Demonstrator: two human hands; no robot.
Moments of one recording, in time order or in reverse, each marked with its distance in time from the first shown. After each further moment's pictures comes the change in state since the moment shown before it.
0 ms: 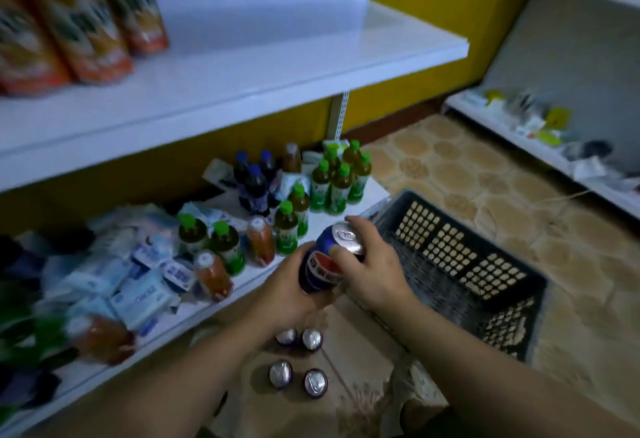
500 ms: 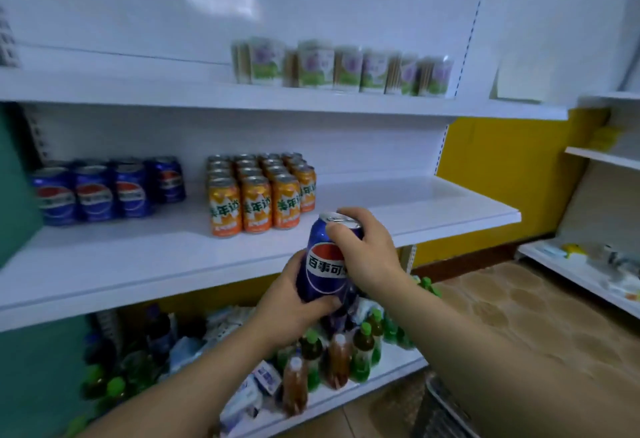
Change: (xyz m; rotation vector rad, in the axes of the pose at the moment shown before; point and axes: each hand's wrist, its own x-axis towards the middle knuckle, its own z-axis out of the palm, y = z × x) left_hand -0.136 0.140 -0.164 -0.084 0.395 0.280; right_hand -0.028 -0.263 0.007 0.299 -0.005 -0.403
